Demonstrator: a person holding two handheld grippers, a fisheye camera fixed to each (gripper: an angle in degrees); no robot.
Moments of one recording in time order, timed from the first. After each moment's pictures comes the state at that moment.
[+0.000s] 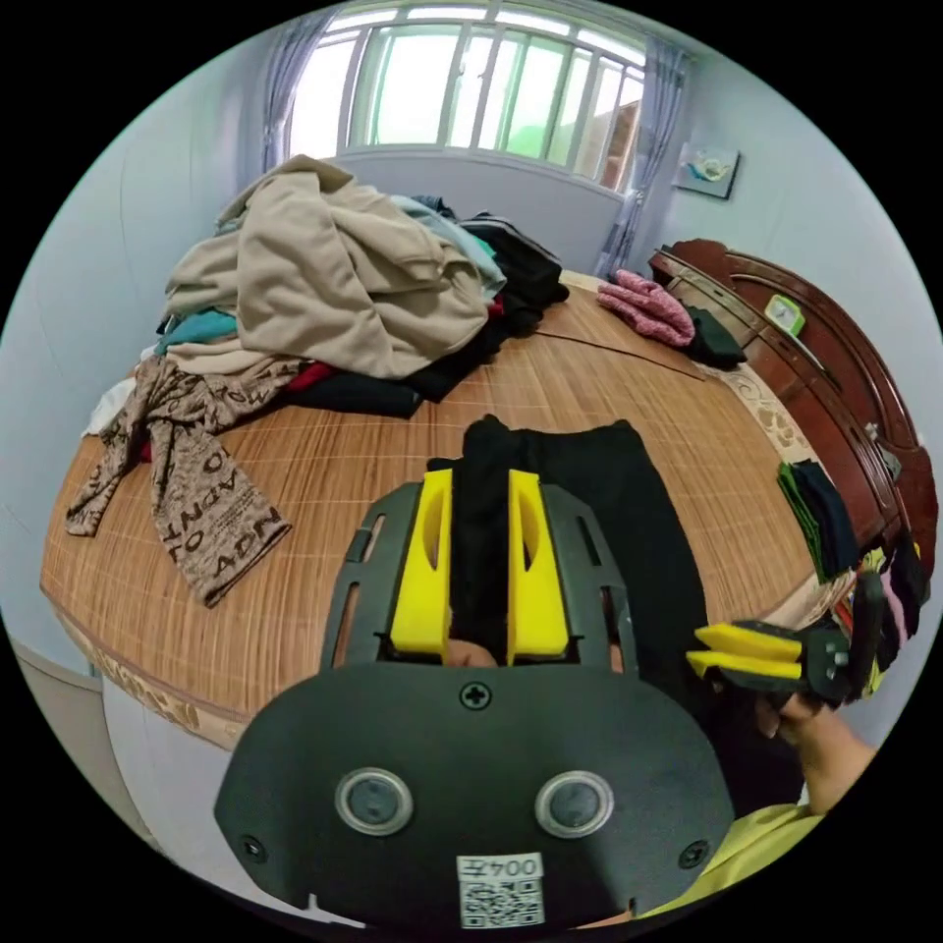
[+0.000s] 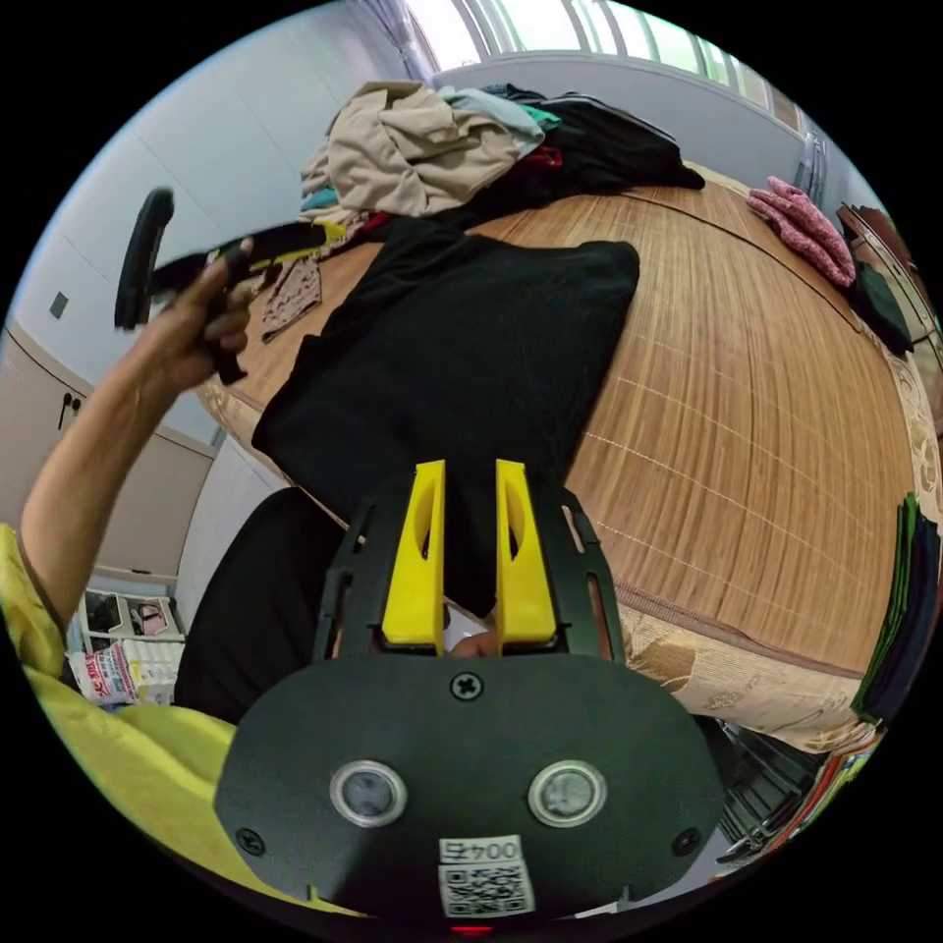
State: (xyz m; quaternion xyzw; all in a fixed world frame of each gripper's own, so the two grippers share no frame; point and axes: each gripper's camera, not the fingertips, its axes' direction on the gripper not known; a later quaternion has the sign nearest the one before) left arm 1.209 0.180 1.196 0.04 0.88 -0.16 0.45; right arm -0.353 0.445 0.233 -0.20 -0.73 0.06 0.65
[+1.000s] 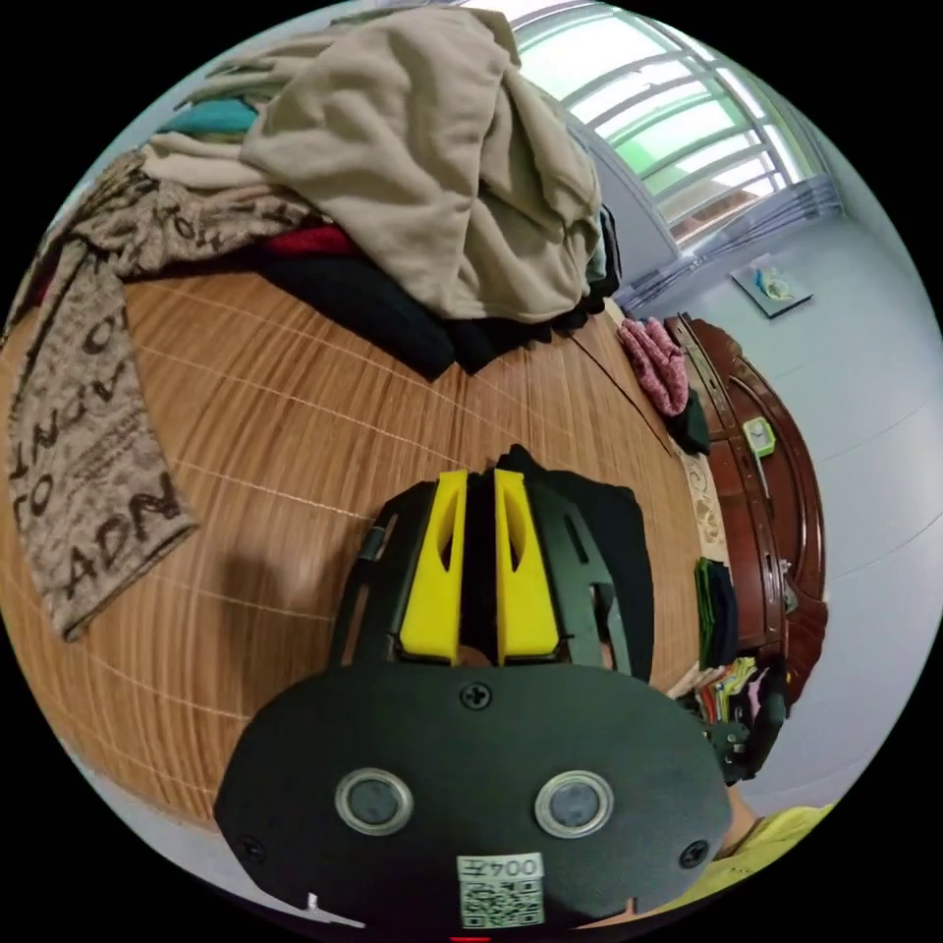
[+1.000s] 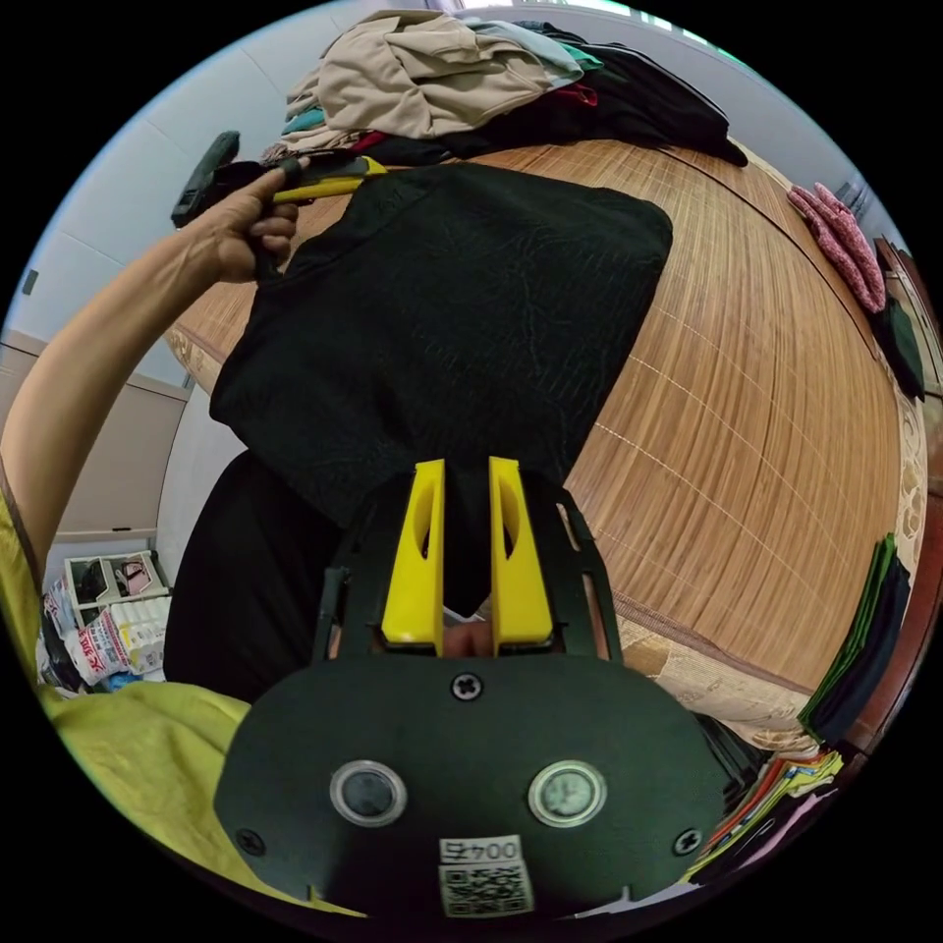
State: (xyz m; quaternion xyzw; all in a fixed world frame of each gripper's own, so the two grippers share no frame) left arm 1.297 0.094 1.256 -0.10 0.94 -0.18 0.28; right arm -0.391 0.337 0.271 -0.25 -0.71 -0.04 0.65
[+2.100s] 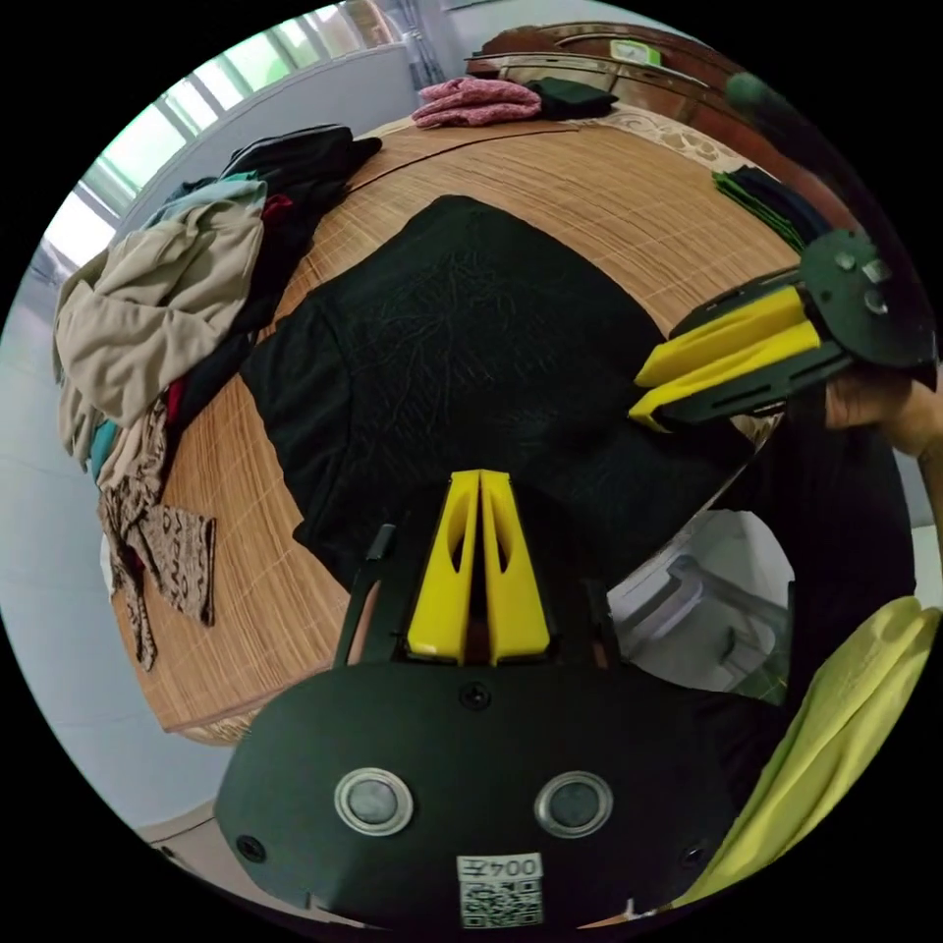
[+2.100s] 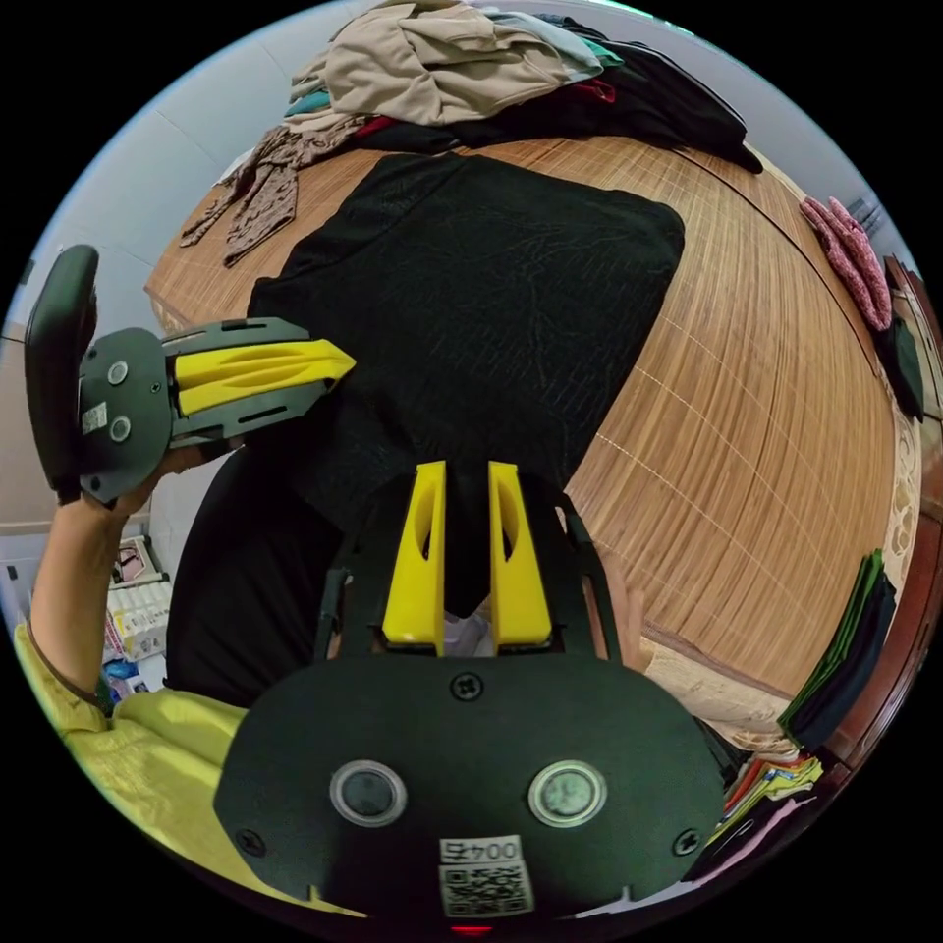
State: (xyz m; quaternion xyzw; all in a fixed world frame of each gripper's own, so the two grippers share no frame) left arm 1.116 0.192 1.024 0.21 0.82 0.13 0.52; right arm -0.423 0.302 0.262 -0.26 -0.71 -0.07 0.65
